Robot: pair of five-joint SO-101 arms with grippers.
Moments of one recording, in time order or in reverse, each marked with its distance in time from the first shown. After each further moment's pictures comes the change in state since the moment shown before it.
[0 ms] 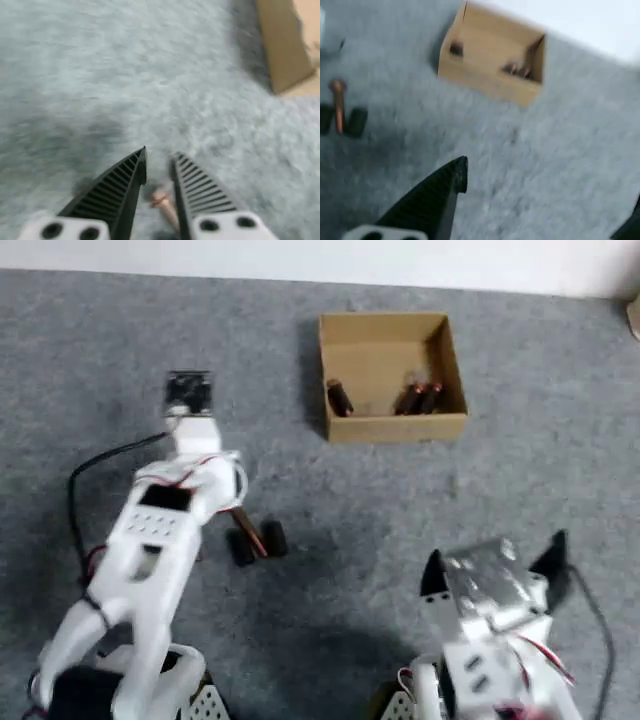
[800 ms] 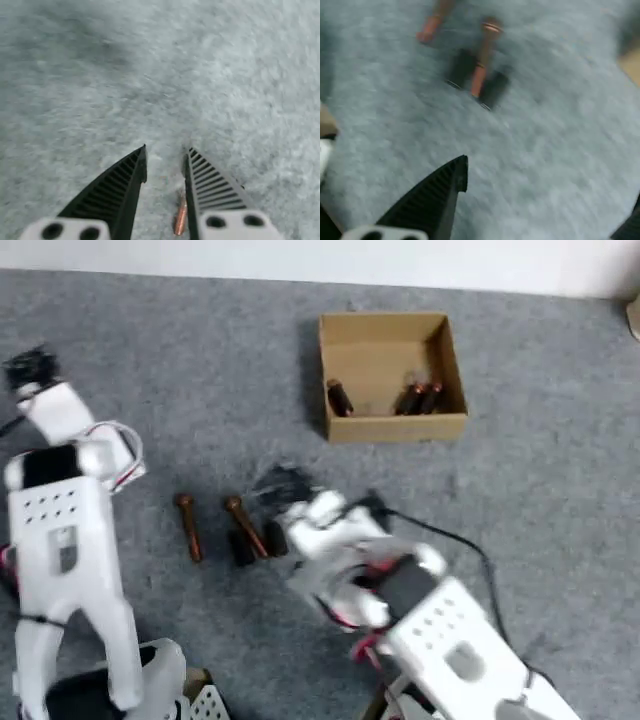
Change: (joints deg) left arm -24.8 -0.8 -22.4 32.8 8.4; right arm -40.1 48.5 -3.6 -21.7 -9.1
